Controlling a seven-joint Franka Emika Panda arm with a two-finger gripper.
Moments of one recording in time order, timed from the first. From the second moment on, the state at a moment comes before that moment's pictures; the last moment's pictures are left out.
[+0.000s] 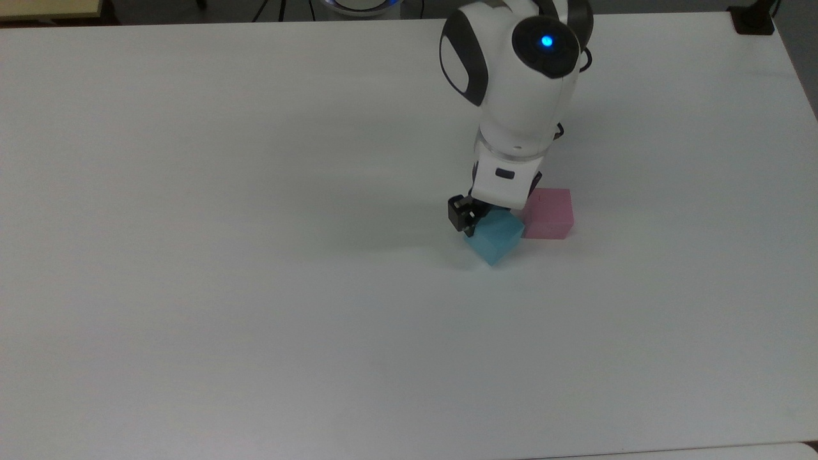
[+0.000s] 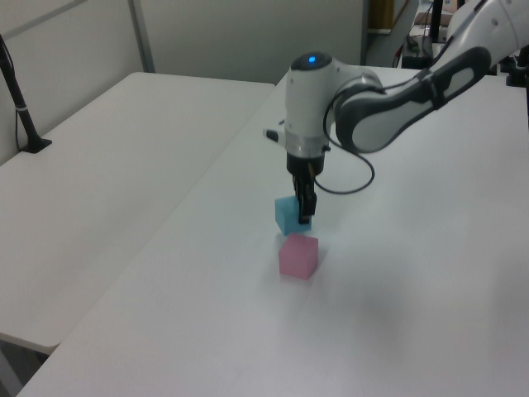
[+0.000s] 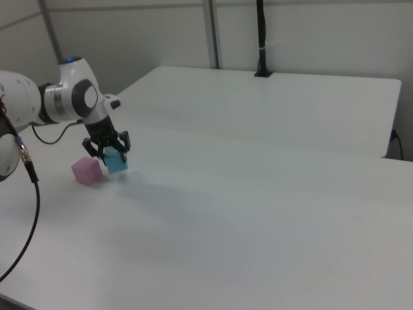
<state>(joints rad) 0.18 0.54 0.21 -1.52 -0.23 2.12 -0.06</state>
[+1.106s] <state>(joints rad) 0.33 0.49 0.22 -1.52 -0.23 2.06 0.48</state>
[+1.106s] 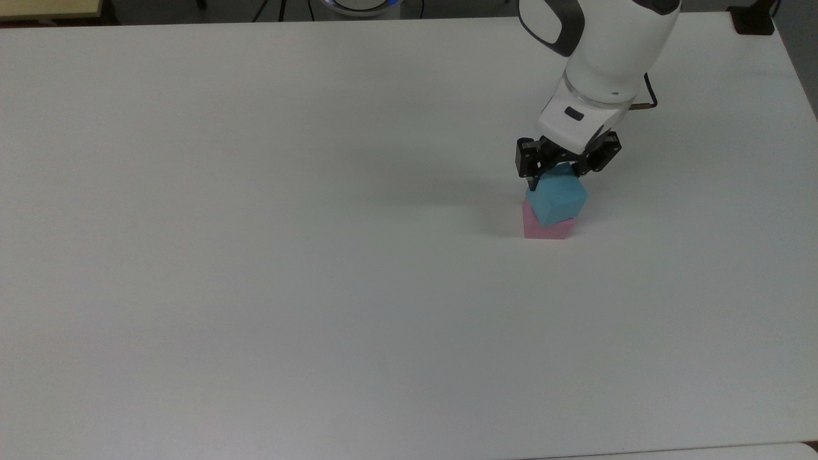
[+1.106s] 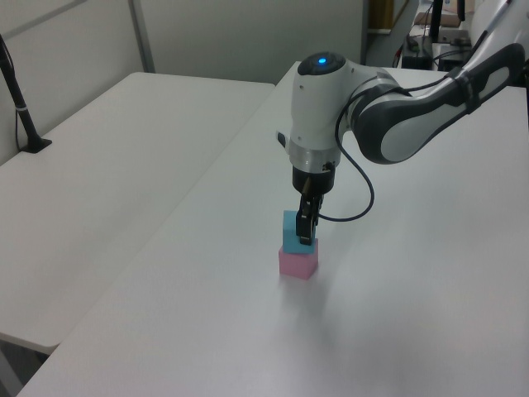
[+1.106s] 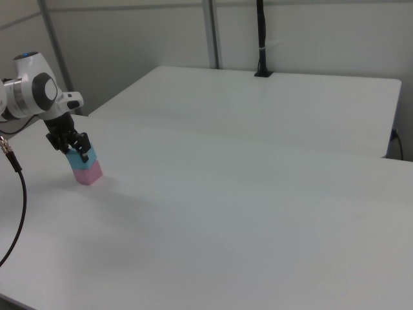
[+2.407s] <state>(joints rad) -0.15 0.14 0.20 -1.49 -0.11 1.59 0.12</state>
